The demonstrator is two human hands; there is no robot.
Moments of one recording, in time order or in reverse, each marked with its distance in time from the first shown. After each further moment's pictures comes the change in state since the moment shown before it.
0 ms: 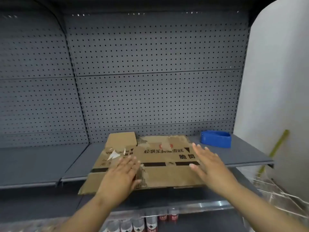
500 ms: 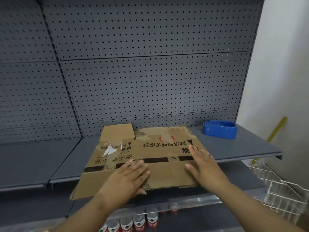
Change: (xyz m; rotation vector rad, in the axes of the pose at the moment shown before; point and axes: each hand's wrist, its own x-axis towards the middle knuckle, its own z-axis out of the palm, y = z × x) left_hand 0.018 -0.012 0.035 0.123 -0.274 0.344; right_hand 0.041 0.011 0.062 -0.086 -0.143 0.133
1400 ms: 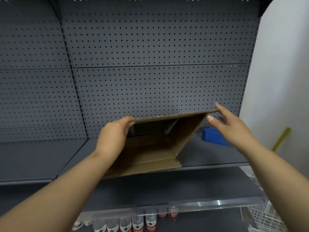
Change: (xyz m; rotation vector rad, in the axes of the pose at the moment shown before) left_hand 0.008 -0.039 -0.122 -0.493 0.857 -0.554; right_hand -0.003 -0.011 -0.149 0.524 0.344 -0.019
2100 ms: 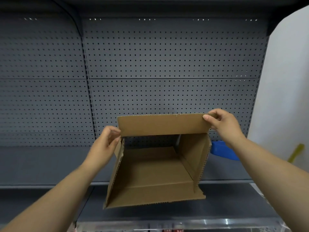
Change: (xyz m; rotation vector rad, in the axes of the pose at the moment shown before) left_hand -0.016 -0.057 -0.025 -0.480 -0.145 -0.311; right_hand 0.051 -0.026 0.027 0.250 0.078 -0.072
